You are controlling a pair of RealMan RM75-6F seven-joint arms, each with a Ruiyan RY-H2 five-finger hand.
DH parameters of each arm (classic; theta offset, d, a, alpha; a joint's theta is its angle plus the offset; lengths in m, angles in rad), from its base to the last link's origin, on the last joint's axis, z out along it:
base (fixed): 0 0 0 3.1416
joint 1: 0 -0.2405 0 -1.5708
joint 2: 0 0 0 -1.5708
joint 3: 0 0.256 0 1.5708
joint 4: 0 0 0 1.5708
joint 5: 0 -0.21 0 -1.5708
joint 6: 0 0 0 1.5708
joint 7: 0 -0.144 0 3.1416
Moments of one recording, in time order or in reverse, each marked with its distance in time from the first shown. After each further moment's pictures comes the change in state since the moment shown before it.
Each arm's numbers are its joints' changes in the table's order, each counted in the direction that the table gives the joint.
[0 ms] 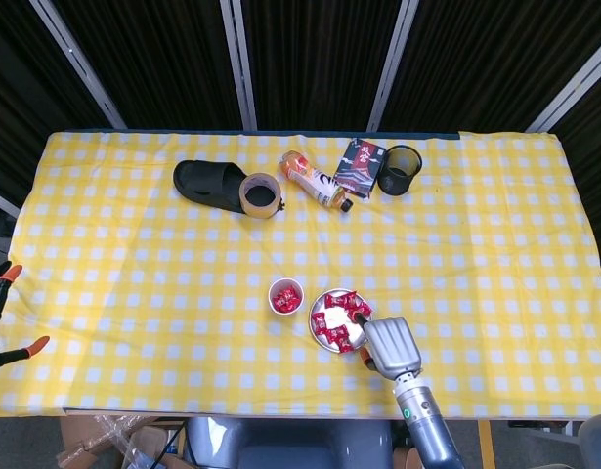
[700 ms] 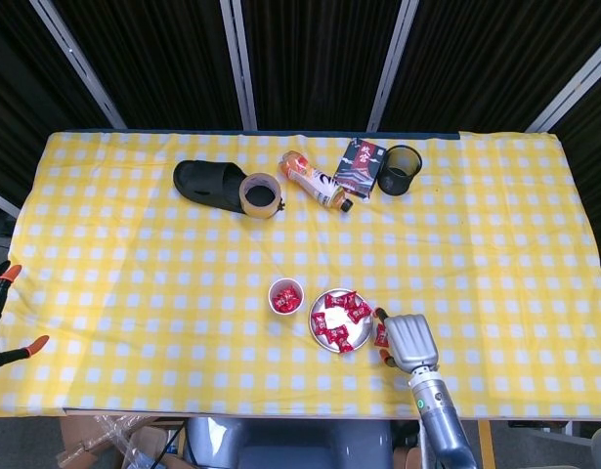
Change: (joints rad) left arm -0.001 0.010 -0.003 -0.005 -0.001 -0.007 -0.022; right arm 0.043 -0.021 0.035 -0.114 -0.050 0.085 -0.034
